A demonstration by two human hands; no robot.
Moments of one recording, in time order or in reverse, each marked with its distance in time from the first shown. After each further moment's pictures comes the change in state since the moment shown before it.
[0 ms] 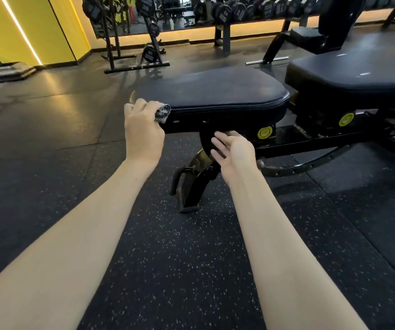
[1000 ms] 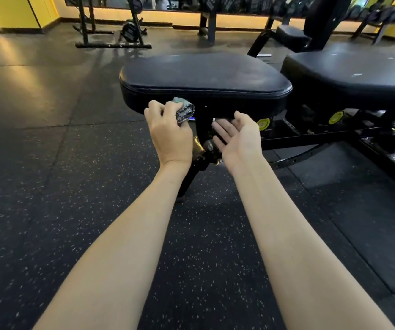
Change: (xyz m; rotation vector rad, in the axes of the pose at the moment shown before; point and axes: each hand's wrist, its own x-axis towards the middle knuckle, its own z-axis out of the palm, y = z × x) left_hand -0.039 0.031 0.055 -0.324 0.258 -0.218; right_hand -0.001 0.004 0.003 -0.024 -0.029 -0.085
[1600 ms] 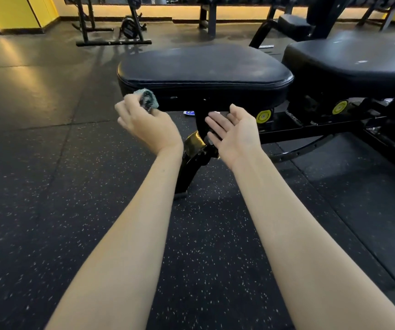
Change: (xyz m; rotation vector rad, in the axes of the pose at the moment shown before) left_hand 0.016 0.005 -0.005 -0.072 0.373 -0.395; right_hand -0.006 0.001 0.000 -0.007 -0.082 0.040
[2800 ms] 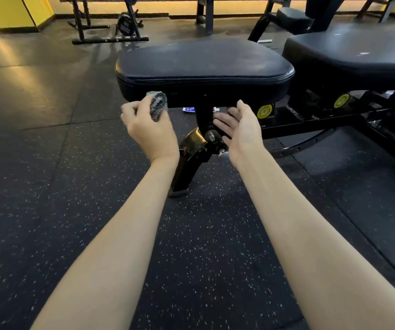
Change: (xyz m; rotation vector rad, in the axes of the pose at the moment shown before) left_hand 0.001 -0.019 -0.015 -0.020 -0.246 0.189; right_hand 0.013 0.003 -0.013 -0.246 0.100 -0.072
